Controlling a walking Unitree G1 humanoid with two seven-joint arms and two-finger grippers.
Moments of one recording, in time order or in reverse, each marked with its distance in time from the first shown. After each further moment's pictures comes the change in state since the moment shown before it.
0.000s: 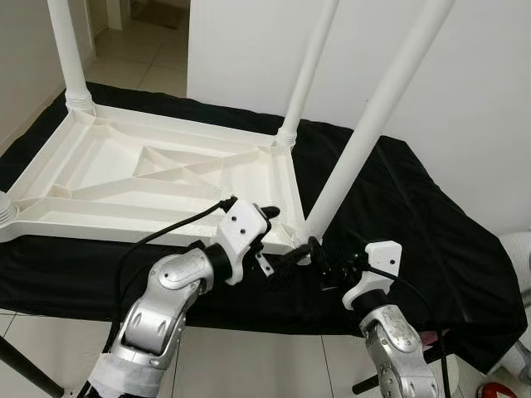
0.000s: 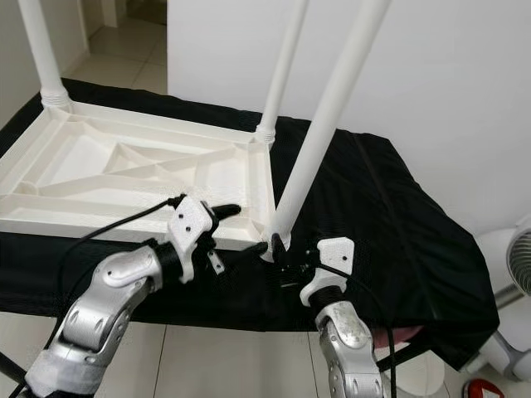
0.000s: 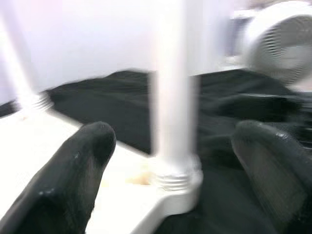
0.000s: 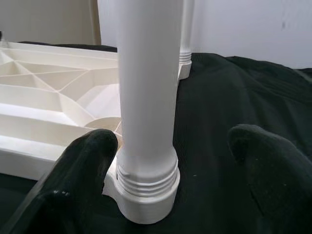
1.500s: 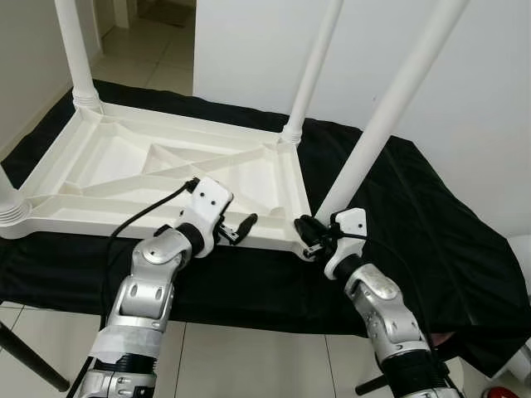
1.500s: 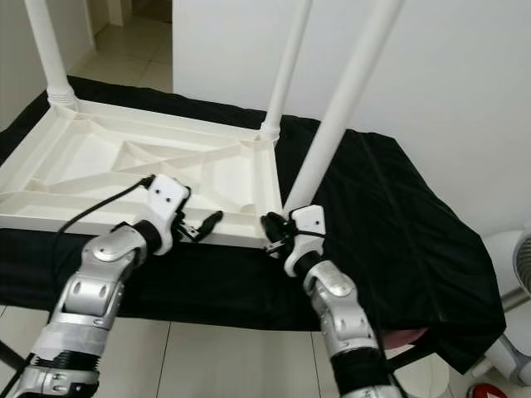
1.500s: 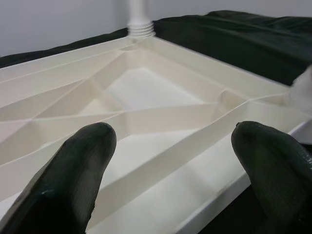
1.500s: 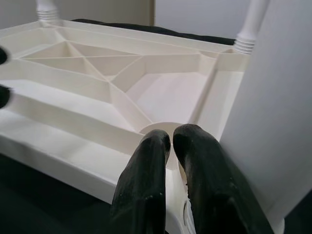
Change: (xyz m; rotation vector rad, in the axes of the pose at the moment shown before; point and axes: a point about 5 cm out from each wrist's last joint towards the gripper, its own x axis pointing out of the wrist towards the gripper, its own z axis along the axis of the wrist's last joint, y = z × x) left arm -0.023 0.065 -0.032 0.049 0.239 0.297; right arm 0.062 -0.008 -0.007 -0.008 0.076 0.213
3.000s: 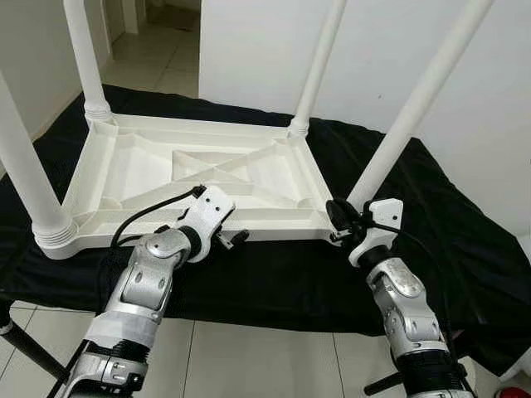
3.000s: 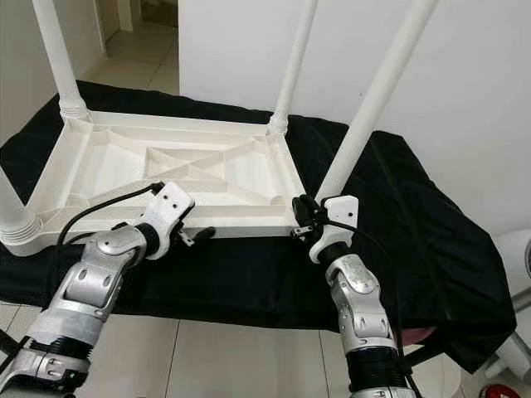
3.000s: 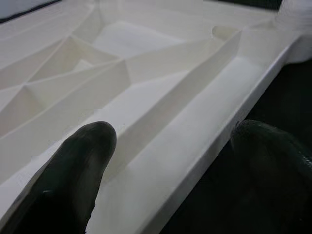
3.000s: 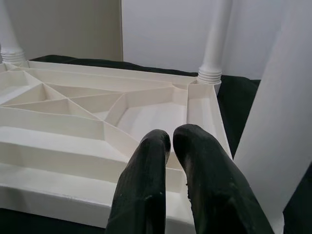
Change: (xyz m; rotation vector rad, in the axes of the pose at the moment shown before) left arm 0.011 -0.005 -0.005 0.016 0.112 -0.091; right arm -0.010 -0.012 0.022 -0.035 -0.117 -0.100
